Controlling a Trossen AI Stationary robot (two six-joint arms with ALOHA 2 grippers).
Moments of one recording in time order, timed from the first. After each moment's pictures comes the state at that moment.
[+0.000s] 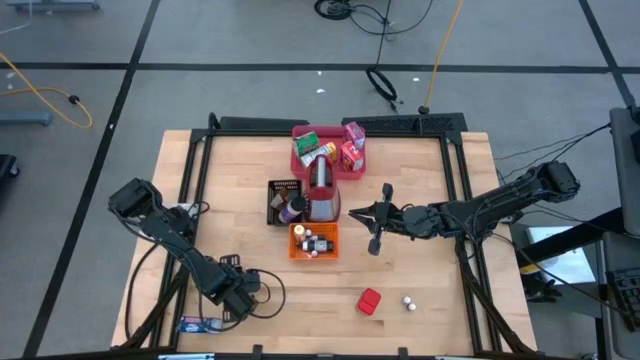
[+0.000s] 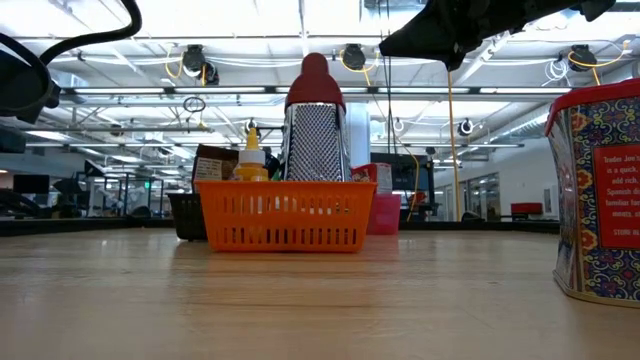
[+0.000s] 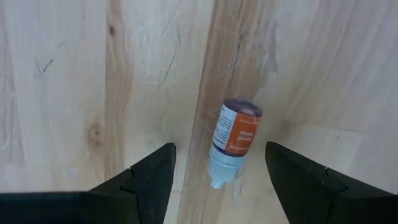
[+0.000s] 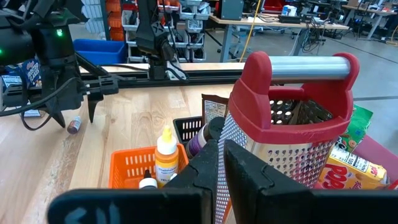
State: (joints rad) left arm -0.75 1.69 0.94 -0.80 0.04 -0.92; right arm 0.27 1.23 0.66 0.33 0.52 0.07
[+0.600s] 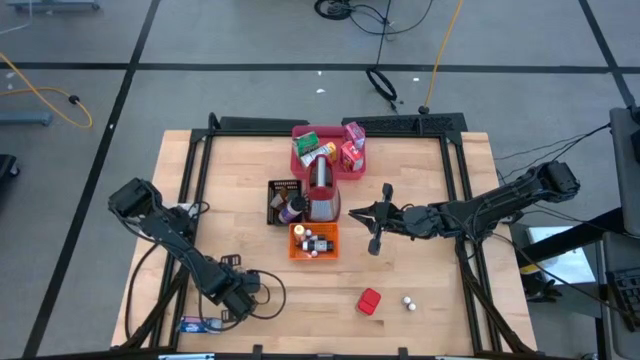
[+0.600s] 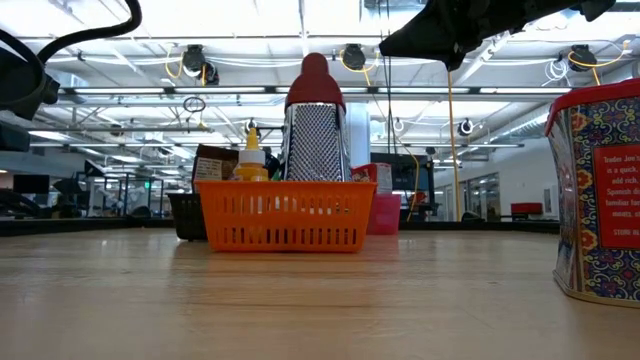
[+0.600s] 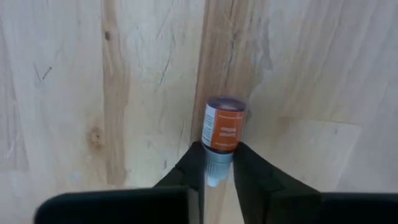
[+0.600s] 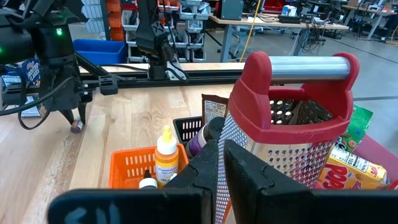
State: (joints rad) left arm -0.75 1.69 0.94 -0.80 0.04 -0.87; right arm 0.27 1.23 0.66 0.33 0.52 0.07
